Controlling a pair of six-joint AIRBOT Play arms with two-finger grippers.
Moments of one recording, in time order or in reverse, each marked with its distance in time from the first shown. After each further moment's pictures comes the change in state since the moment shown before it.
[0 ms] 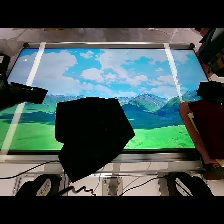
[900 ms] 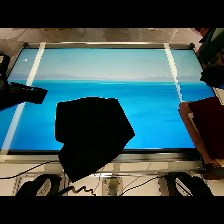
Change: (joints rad) left arm 0.000 0.000 0.000 0.000 0.000 0.000; right arm 0.001 -0.001 0.000 0.000 -0.276 -0.001
